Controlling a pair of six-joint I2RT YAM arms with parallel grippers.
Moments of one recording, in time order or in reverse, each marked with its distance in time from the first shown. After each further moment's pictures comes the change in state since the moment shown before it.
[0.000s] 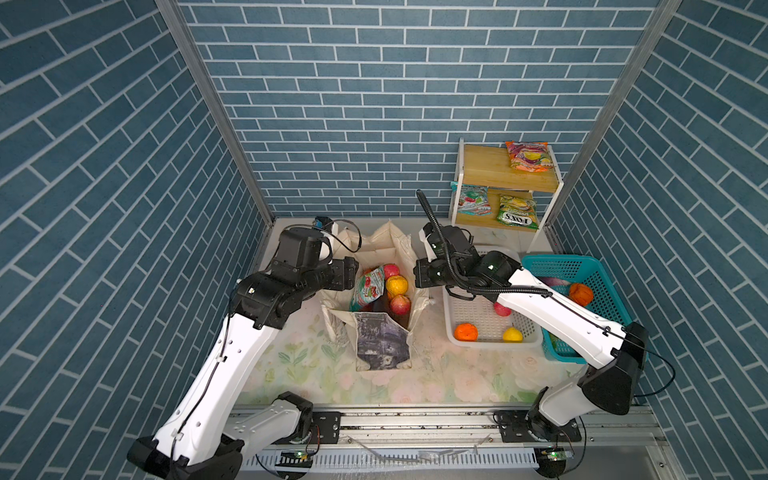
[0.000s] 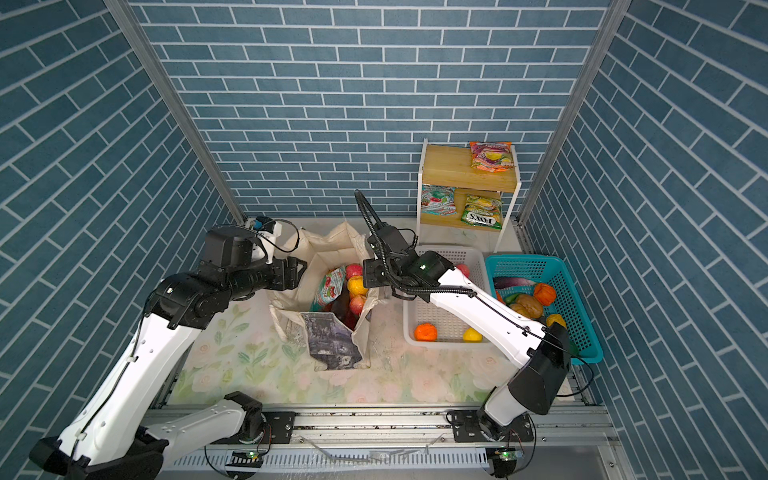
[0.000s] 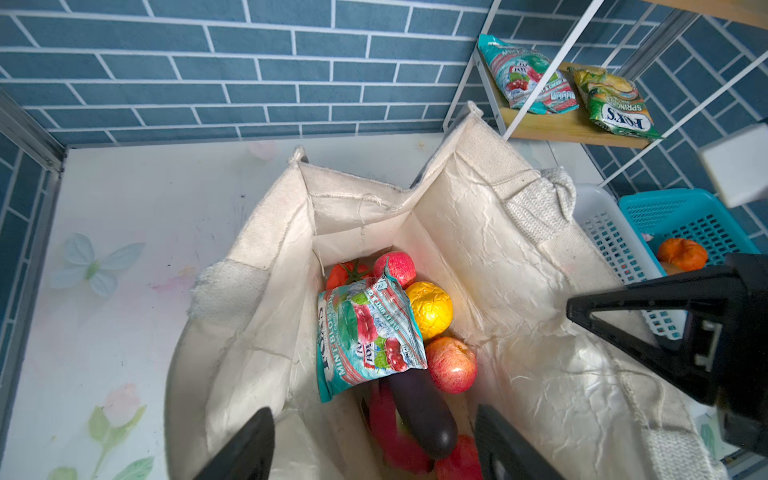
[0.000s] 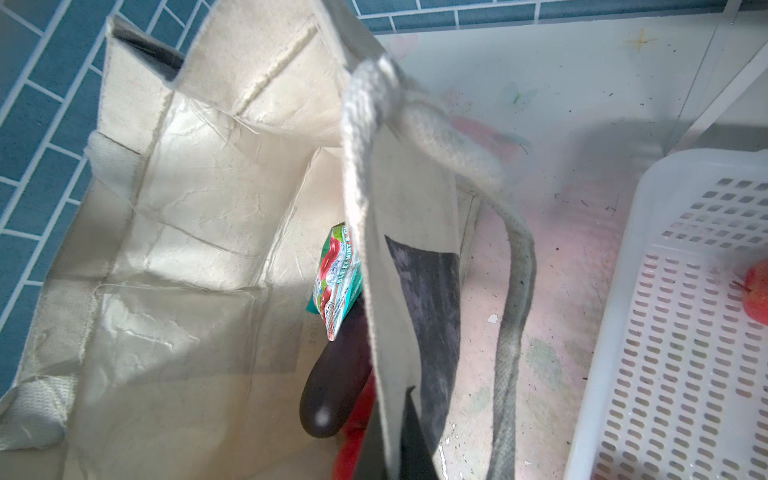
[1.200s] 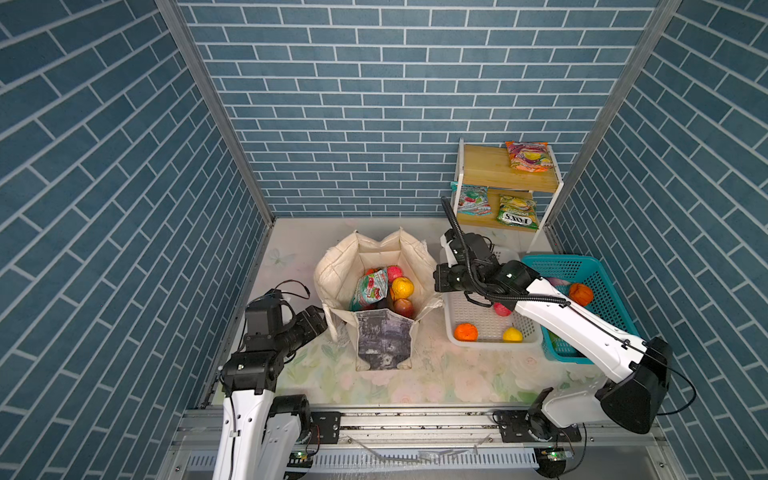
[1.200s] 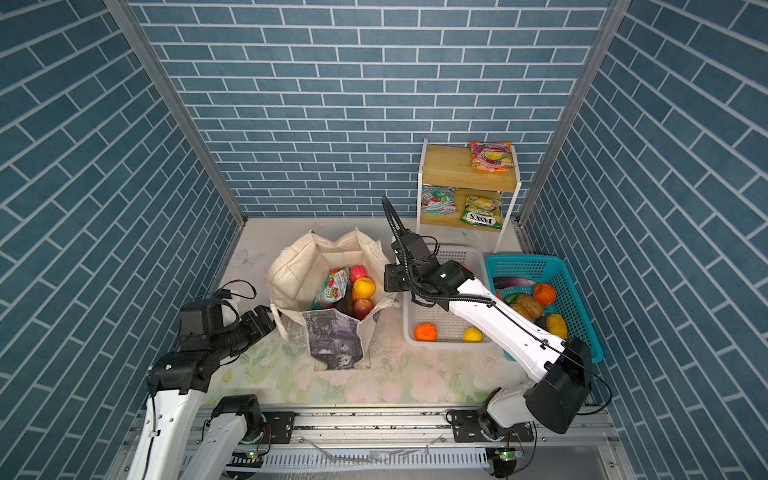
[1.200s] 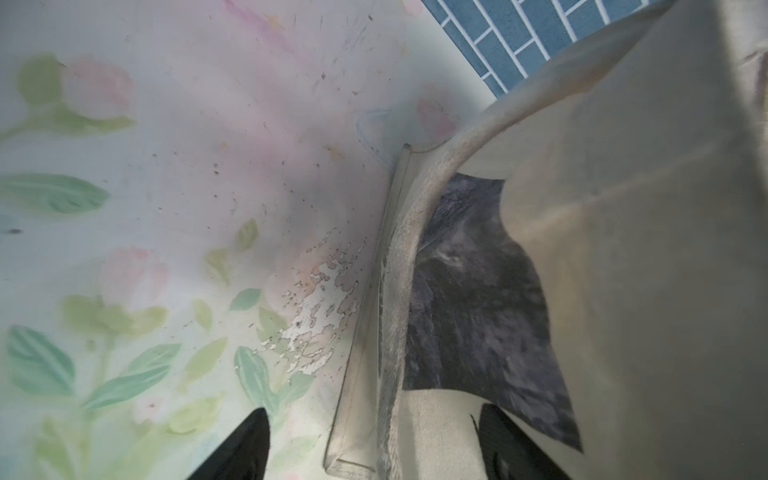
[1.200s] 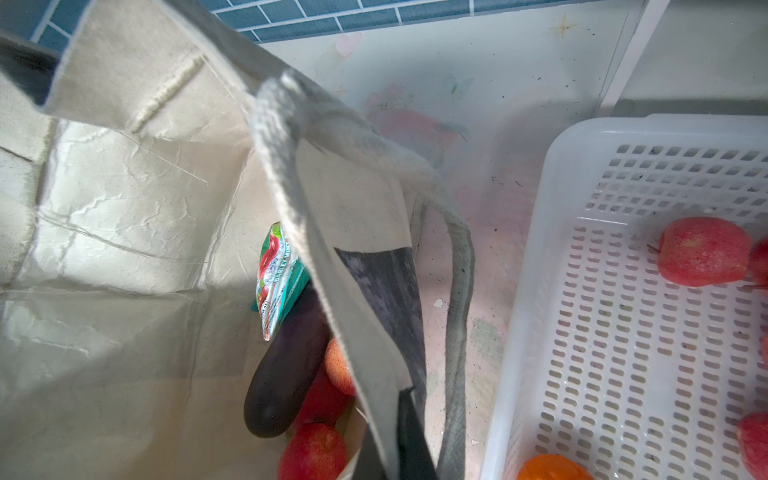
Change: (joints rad) left arm 0.488 -0.470 -0.737 0.133 0.380 -0.367; right arm -0.110 -0.132 -0.203 0.055 -0.014 -0.024
